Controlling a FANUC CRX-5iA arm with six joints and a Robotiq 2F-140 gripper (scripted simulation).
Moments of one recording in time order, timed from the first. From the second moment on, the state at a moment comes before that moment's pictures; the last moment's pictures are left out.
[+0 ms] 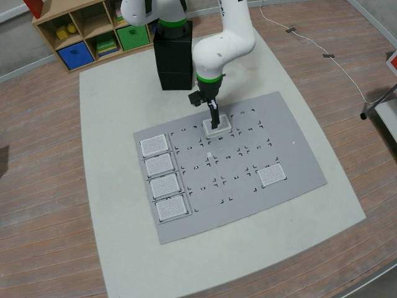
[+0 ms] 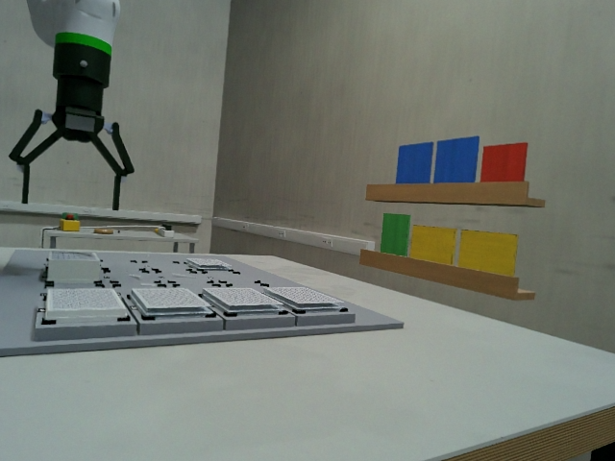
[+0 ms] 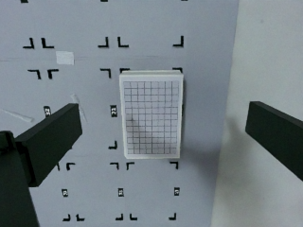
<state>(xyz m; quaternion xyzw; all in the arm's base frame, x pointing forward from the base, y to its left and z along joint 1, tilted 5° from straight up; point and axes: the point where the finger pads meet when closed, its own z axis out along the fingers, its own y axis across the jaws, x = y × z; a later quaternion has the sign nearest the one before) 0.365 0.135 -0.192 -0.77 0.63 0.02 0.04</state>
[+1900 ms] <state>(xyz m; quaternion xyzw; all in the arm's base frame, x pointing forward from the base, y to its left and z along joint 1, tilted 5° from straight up) 0.390 0.012 -0.196 -0.77 0.63 0.02 0.04</state>
